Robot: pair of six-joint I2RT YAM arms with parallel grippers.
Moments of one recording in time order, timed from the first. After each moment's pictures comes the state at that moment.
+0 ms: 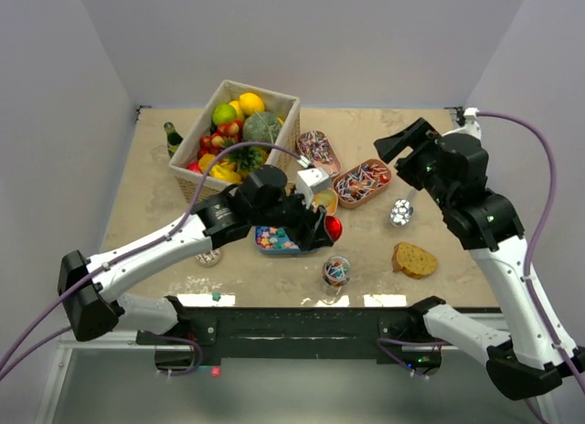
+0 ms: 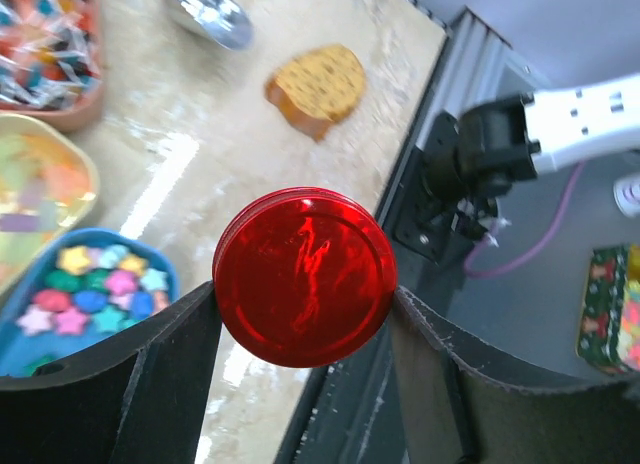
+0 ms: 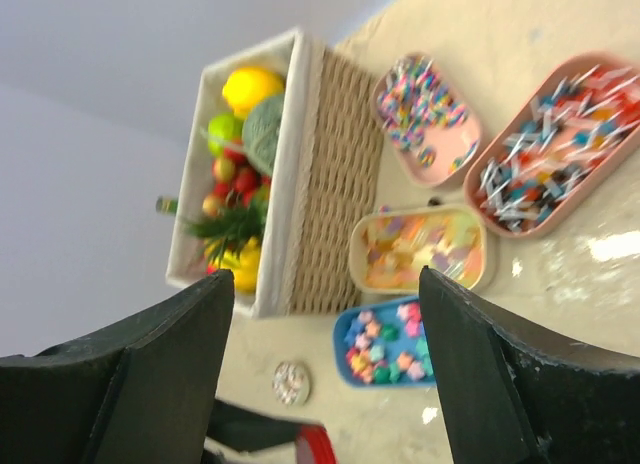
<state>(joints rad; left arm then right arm) -0.90 1.29 1.18 -0.37 0.36 -0.25 0.40 0.99 1.33 -0.68 0.18 0.90</state>
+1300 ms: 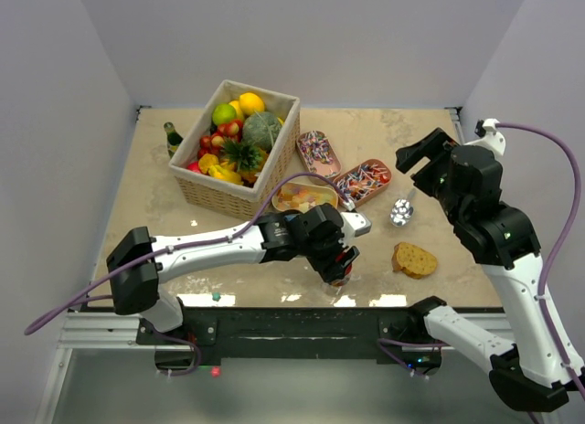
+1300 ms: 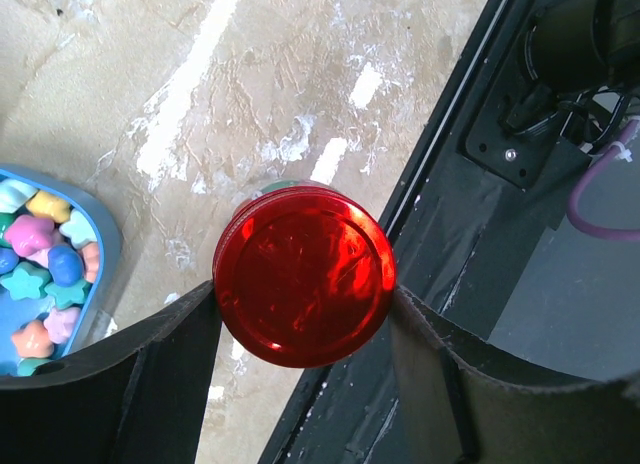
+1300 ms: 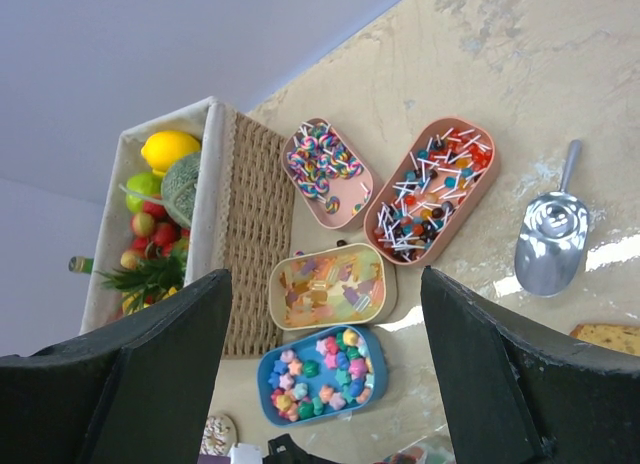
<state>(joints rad) -1.18 1.59 1.25 -0.49 0.10 -0.22 0.40 0.91 1.39 -0.83 0.41 0.80</state>
